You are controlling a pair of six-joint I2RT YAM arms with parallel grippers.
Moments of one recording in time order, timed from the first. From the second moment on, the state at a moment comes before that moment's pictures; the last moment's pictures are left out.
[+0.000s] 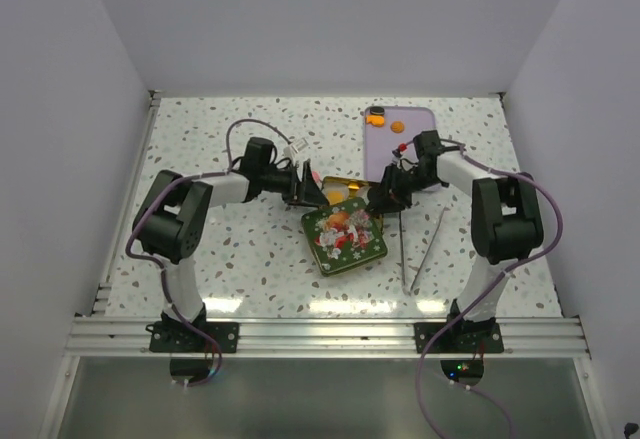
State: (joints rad) left arm -0.36 1.91 1.03 0.18 0.98 -0.51; right arm 0.14 1.86 1.20 -0.69 -0.78 0.46
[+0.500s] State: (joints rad) left arm -0.39 1.87 1.02 0.01 0.86 -0.42; right arm 0.26 1.91 1.18 -0.59 -0.75 0.56
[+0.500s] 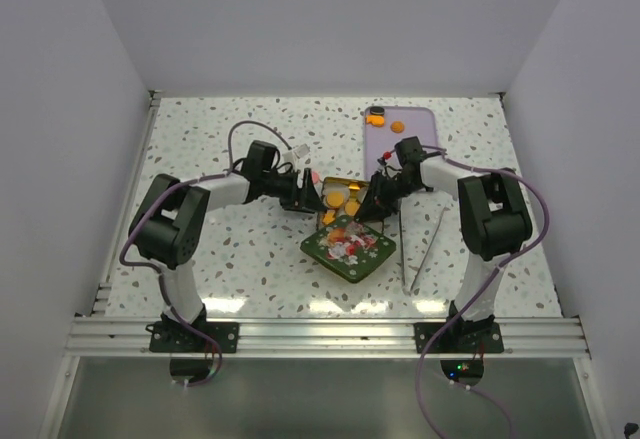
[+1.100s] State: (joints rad) left arm -0.29 1.77 1.05 -0.24 0.85 -0.25; right arm 0.26 1.91 1.19 -0.60 -0.73 0.56
